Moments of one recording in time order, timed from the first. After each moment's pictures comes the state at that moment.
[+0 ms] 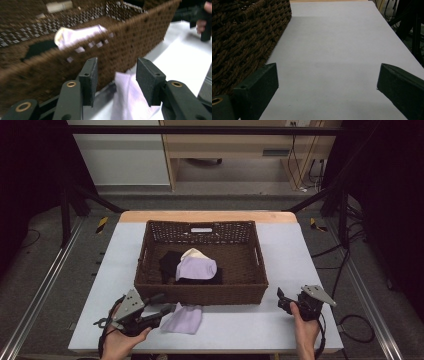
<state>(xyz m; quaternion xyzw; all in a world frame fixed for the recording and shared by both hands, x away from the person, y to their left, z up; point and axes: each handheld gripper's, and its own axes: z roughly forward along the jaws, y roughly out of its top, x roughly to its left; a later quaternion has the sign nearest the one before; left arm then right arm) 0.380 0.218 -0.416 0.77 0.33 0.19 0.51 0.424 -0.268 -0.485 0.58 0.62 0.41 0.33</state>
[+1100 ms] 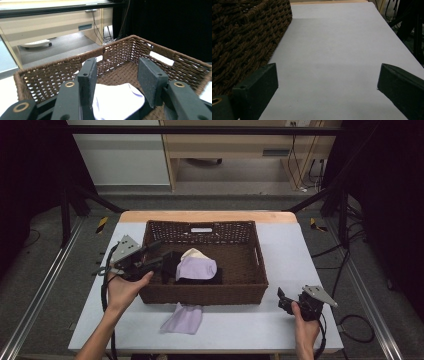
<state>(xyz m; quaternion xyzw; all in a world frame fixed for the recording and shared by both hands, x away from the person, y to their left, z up) 0.474 0.203 -0.332 0.72 0.35 0.25 0.54 0.422 -0.269 -0.485 0.58 0.61 0.42 0.33</state>
